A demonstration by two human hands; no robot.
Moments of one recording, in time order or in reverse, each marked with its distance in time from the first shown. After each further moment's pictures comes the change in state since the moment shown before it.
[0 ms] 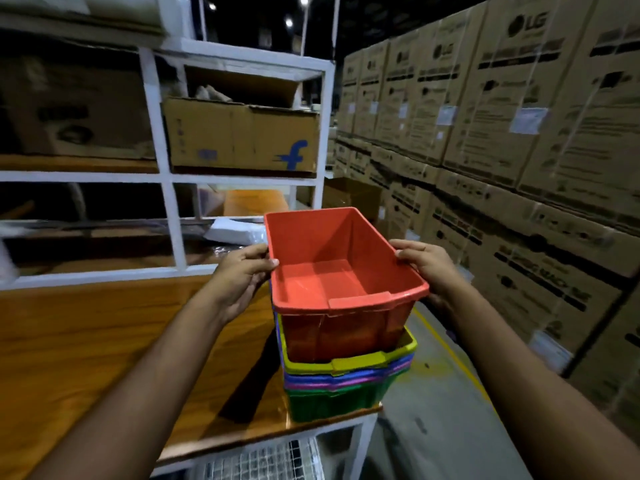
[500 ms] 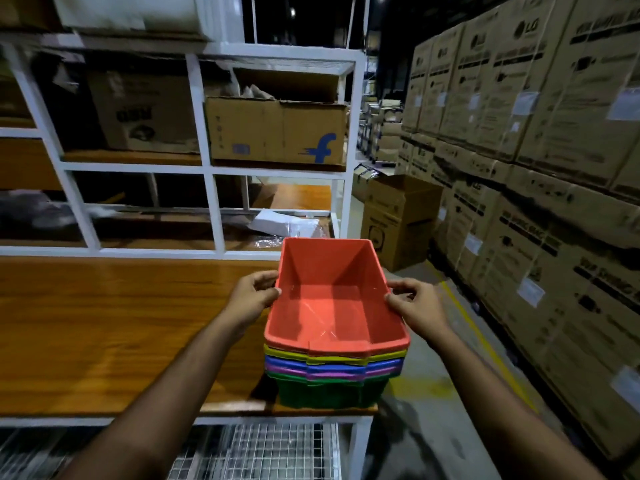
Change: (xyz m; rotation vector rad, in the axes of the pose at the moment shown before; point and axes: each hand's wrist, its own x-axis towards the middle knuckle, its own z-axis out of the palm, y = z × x) left_hand -0.017 -0.074 0.022 0.420 0.342 -0.065; right_hand 0.019 0.084 -0.036 -0.621 -0.108 -0.263
